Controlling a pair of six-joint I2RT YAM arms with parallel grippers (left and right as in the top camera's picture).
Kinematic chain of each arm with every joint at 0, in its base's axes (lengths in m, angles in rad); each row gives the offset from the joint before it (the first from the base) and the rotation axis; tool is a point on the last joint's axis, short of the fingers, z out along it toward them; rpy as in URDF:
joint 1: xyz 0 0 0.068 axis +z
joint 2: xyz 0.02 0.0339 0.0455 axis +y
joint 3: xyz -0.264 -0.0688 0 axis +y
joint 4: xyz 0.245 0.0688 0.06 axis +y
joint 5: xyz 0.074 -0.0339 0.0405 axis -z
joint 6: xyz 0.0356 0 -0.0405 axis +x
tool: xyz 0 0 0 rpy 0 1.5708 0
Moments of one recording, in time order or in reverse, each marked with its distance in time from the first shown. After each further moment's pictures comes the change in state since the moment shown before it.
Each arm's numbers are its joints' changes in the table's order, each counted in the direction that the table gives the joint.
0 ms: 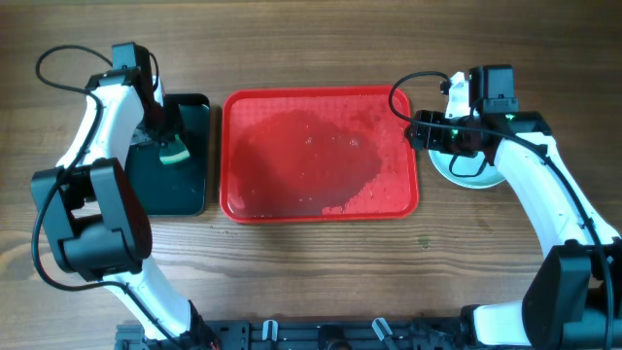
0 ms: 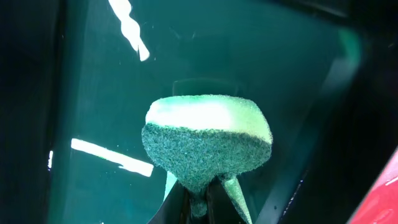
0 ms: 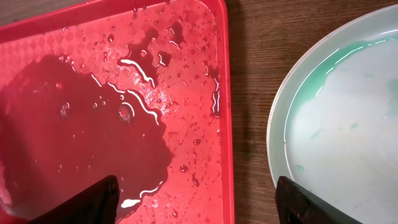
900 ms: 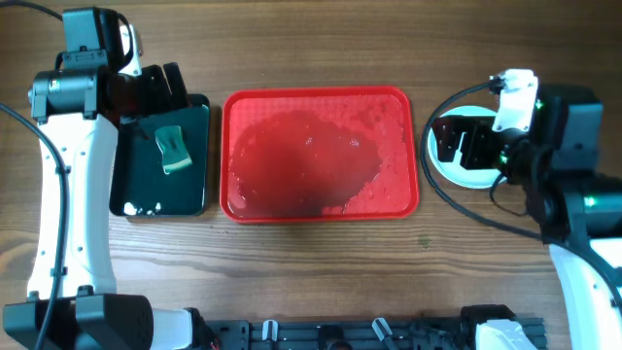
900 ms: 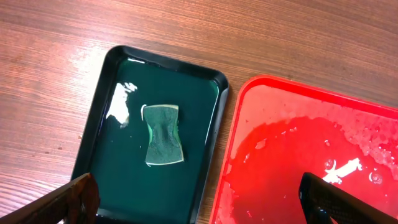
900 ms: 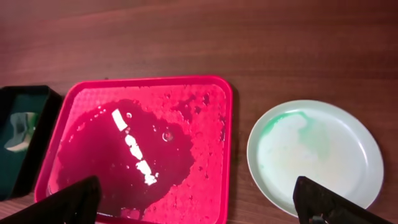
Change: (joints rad) left arm -0.072 -0.399 -0.178 0.227 0.053 -0.058; right arm 0.000 -0.500 -0.100 0.216 0.068 -0.069
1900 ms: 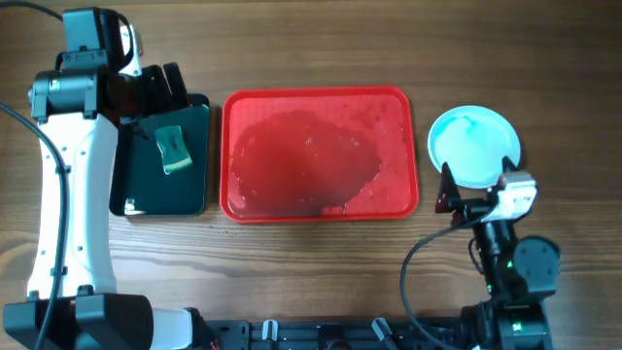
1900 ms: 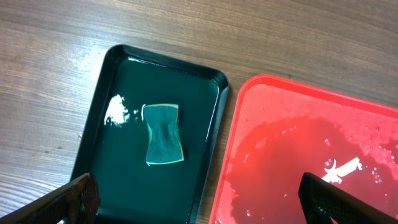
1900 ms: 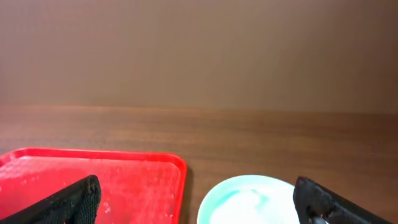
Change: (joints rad) left arm 0.000 0.001 0.000 0.002 0.000 0.000; right arm 0.000 -0.830 1.032 -0.904 0.164 -0.096
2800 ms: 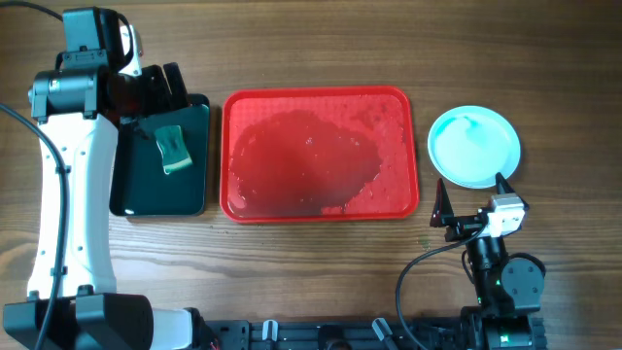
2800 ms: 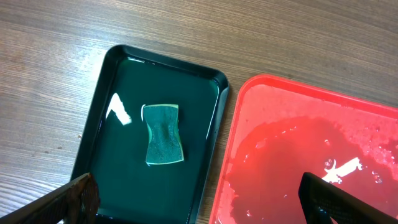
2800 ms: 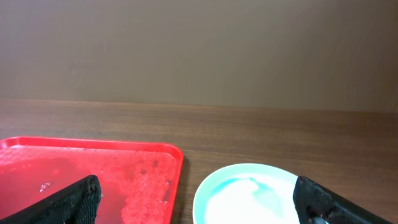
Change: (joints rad) left arm 0.000 0.000 0.000 -0.001 0.000 0.000; right arm 0.000 -0.241 0.164 0.035 0.004 -0.019
